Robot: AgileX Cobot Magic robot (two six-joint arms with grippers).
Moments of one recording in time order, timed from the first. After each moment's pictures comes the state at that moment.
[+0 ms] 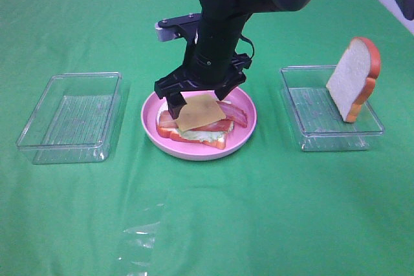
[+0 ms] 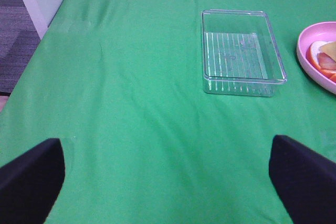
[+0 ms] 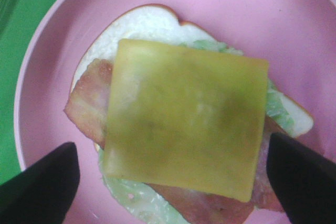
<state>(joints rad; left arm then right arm) 0.03 -0.01 -0.52 0.02 1.08 -0.09 0.62 2.25 -1.75 0.00 0.81 0.06</state>
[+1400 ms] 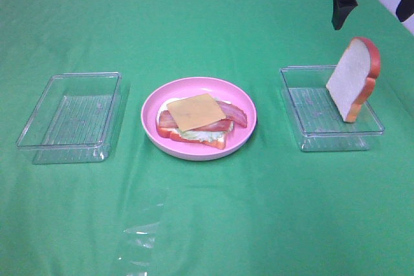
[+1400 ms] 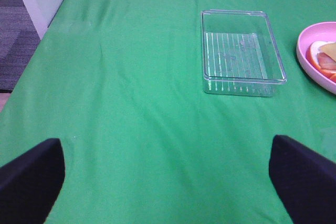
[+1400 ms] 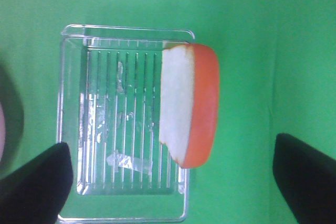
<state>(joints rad) 0.03 -0.01 -0.52 0.02 1.08 -0.09 0.11 1.93 -1.75 -0.14 1.09 0.06</state>
